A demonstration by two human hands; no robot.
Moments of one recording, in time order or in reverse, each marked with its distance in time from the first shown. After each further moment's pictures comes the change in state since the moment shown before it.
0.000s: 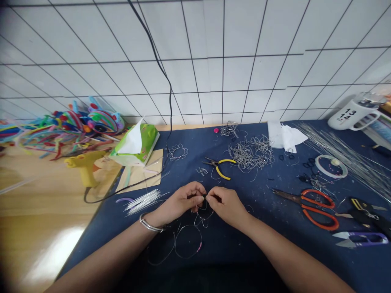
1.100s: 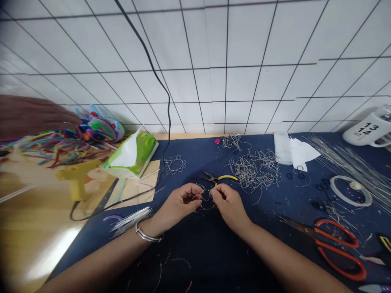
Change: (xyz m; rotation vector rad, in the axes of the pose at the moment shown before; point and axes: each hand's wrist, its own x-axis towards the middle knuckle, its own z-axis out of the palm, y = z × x) left_hand 0.047 0.009 -0.012 0.126 0.314 0.088; right_hand 0.051 0.016 -0.022 0.298 0.146 0.127
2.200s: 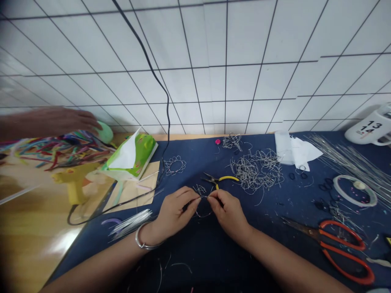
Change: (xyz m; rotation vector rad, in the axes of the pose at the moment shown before) left_hand -0.008 -0.003 -0.009 0.743 0.083 0.411; right_hand -0.005 0.003 0.003 -0.269 -0.024 -0.231
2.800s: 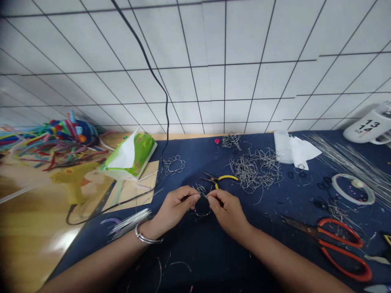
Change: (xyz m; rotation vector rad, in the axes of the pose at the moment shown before) left_hand 0.006 -0.002 0.000 -0.326 -0.072 -0.209; right_hand -0.002 -0.003 -0.002 0.025 -0.023 0.046
